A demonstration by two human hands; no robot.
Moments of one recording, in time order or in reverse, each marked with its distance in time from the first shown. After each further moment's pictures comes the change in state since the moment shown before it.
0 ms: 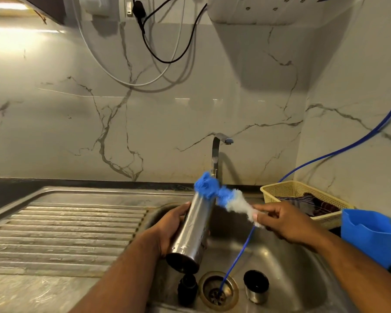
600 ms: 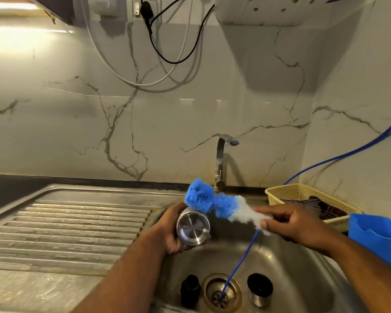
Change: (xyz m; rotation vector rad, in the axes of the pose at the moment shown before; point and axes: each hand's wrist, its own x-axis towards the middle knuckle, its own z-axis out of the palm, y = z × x) left_hand -0.002 0.005 0.001 -0.364 -0.115 -0.075; right_hand -0.011 -0.011 -0.007 0.072 0.004 -0.079
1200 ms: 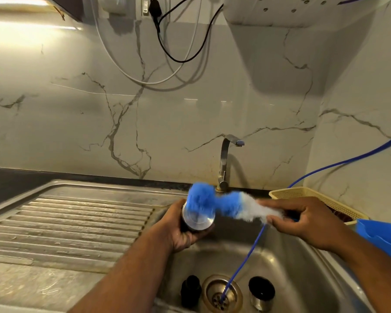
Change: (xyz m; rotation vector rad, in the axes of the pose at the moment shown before) left_hand 0.005 0.002 0.002 -0.222 -0.039 0.004; right_hand 0.003 -0.008 -0.012 -0.190 0.089 -0.213
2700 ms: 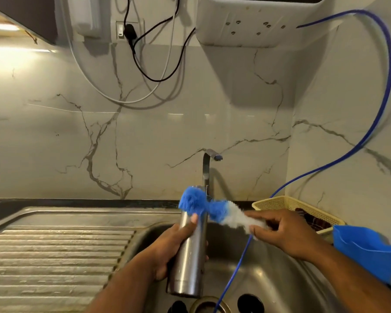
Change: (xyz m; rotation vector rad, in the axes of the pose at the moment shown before) left_hand 0.014 -0.013 -0.001 0.704 -0.138 0.162; right_hand 0.004 0.024 0.008 -0.053 0.108 0.180
